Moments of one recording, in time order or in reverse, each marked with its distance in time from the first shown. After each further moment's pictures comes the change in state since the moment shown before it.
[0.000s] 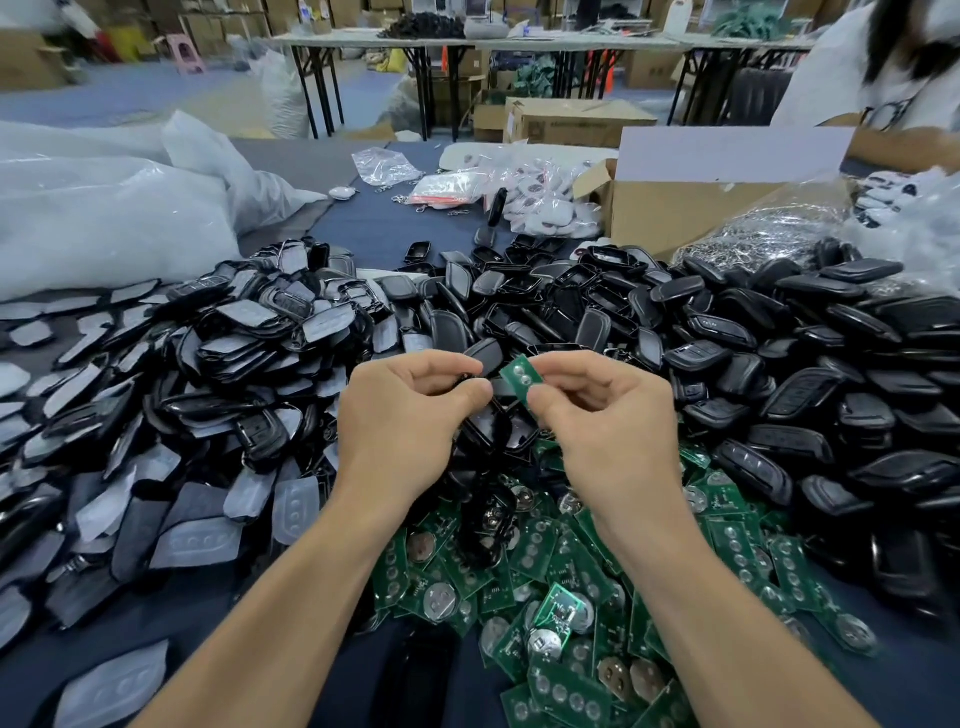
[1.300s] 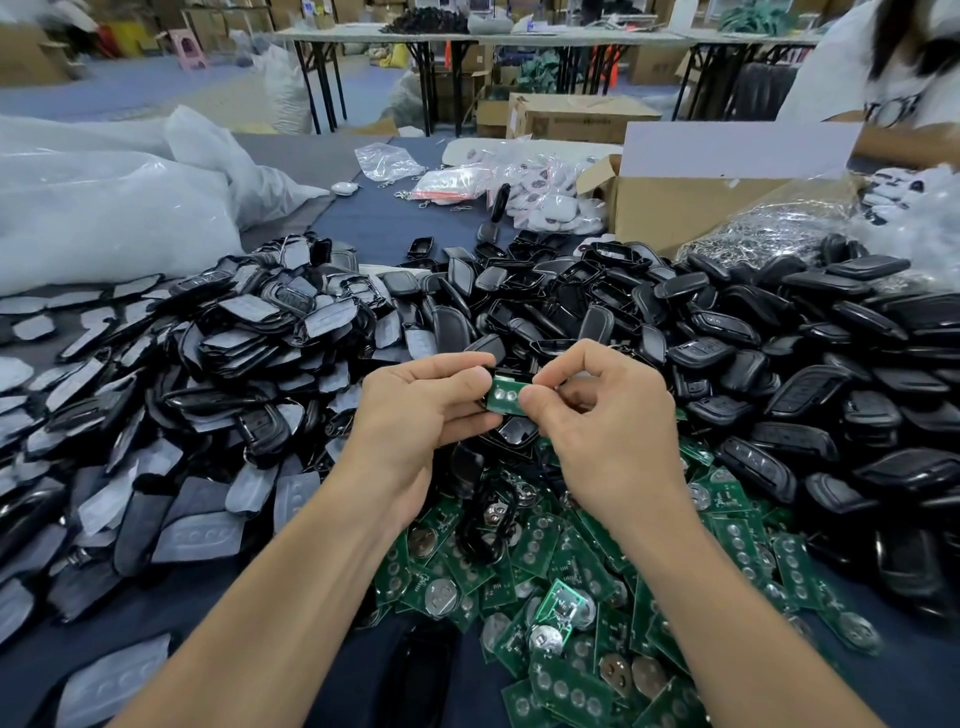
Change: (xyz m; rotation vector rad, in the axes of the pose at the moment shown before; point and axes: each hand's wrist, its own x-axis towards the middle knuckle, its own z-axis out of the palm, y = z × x) left_hand -0.003 0.018 0.000 -0.514 -0.188 -0.310; right_hand -0.002 -0.010 -0.004 -0.237 -0.082 -0.043
